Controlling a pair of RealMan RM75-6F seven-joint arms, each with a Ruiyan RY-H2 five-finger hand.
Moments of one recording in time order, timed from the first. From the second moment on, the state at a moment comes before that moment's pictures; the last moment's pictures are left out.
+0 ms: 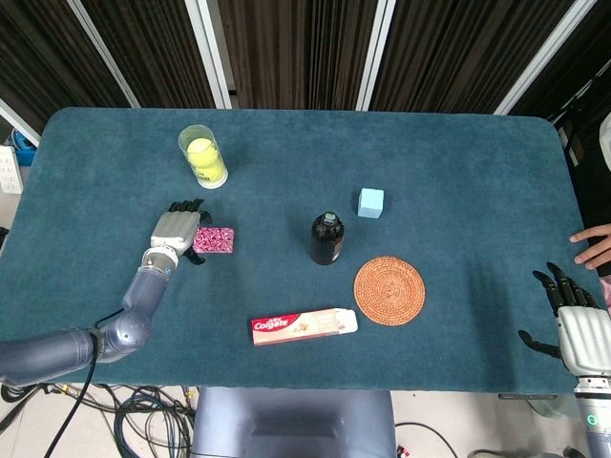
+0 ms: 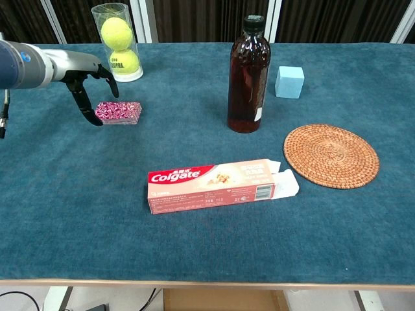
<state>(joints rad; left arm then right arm) -1.03 -1.45 -0.20 -1.39 0.29 0.78 0.68 0.10 -1.15 0.09 -1.51 -1.45 1.45 0.02</state>
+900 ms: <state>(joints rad) -1.12 -1.51 -0.15 -1.30 0.20 0.77 0.68 0.09 -1.15 0.10 -1.51 -1.44 1.45 0.02</state>
